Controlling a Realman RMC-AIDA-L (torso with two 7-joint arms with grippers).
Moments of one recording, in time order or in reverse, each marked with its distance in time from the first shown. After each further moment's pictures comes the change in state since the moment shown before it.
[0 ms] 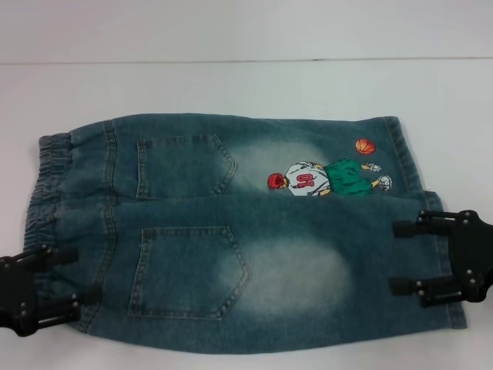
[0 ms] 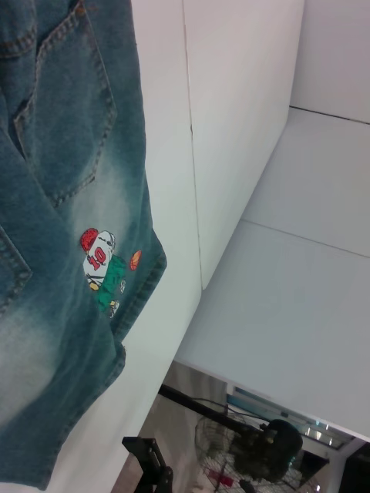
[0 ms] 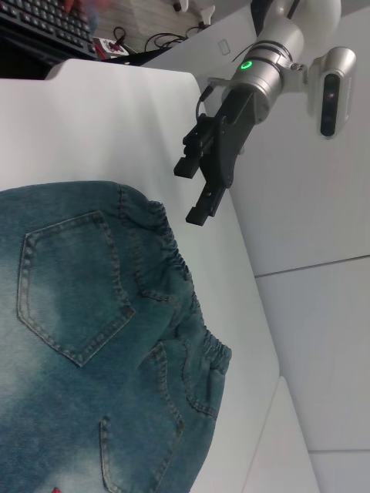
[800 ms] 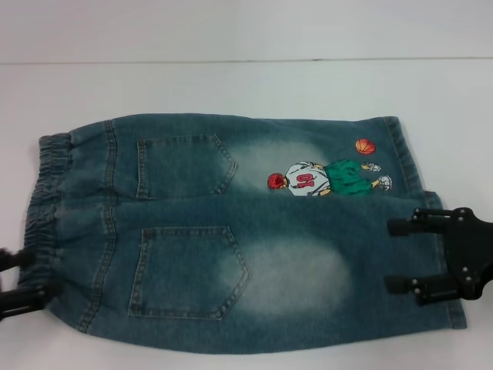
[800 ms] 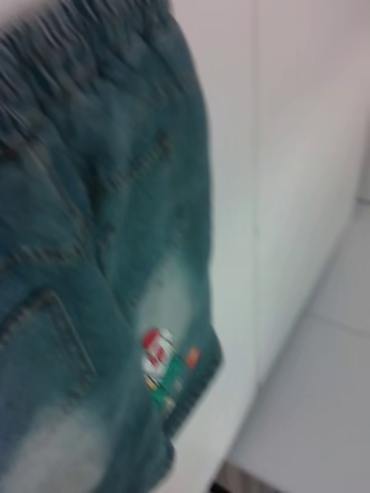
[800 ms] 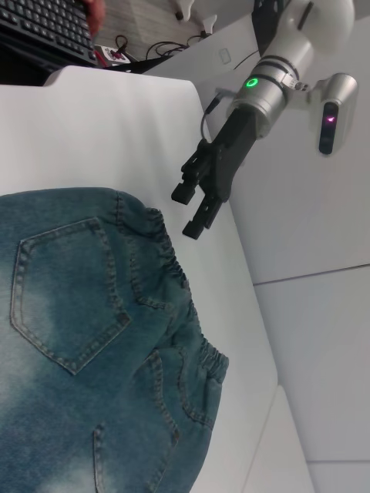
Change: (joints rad) left arm 0.012 -0.014 0.007 0.178 0.053 -0.080 -0.189; right arm 0.012 0.002 -0.008 0.000 0.001 -0.002 0.005
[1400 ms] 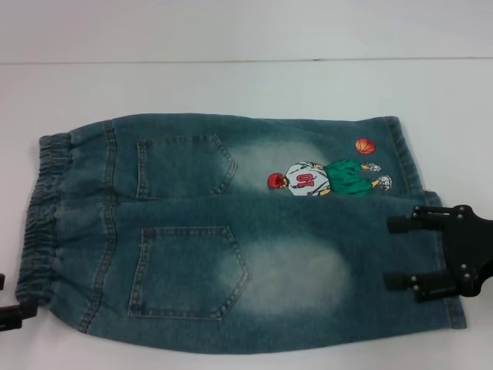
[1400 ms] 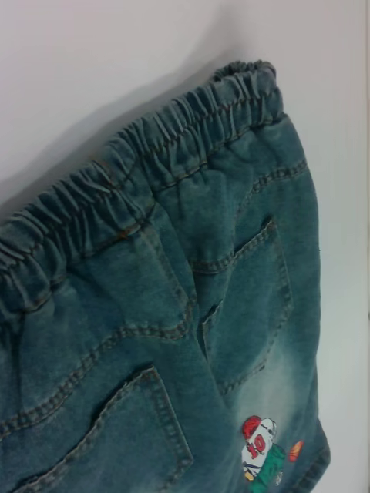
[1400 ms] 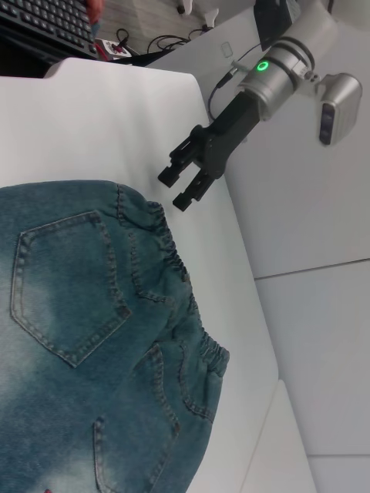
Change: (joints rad) left arm 0.009 -0.084 0.004 0.284 0.187 -0.034 -0.159; right arm 0.004 0.000 0.000 0.000 0.000 0.009 0.001
